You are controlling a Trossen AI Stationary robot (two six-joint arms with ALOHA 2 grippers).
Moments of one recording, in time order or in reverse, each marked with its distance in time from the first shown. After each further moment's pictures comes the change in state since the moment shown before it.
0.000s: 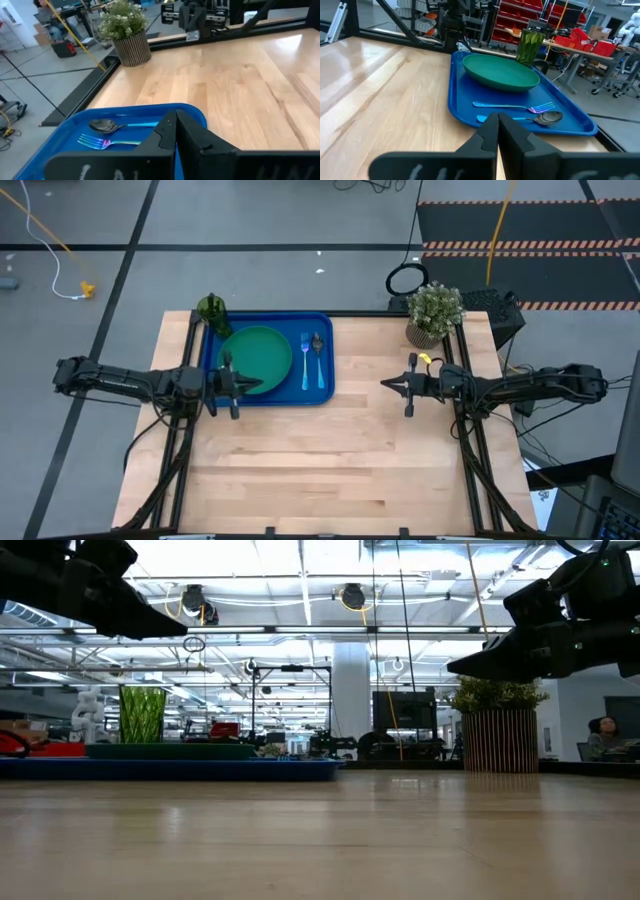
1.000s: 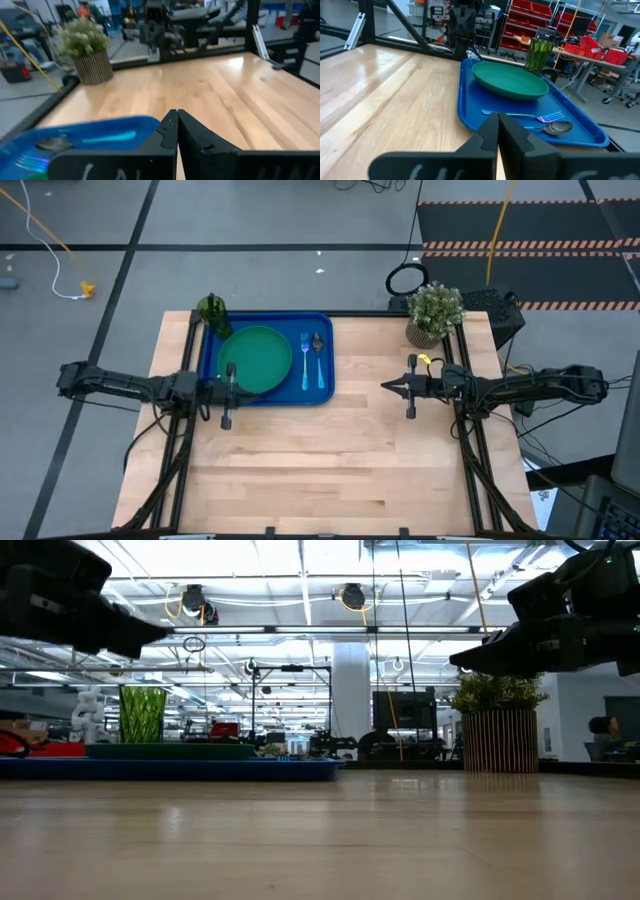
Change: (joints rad) left arm 0.000 -0.133 -0.193 0.183 0.223 -0.019; right arm 0.001 -0.028 0.000 -0.001 -0.056 -0.003
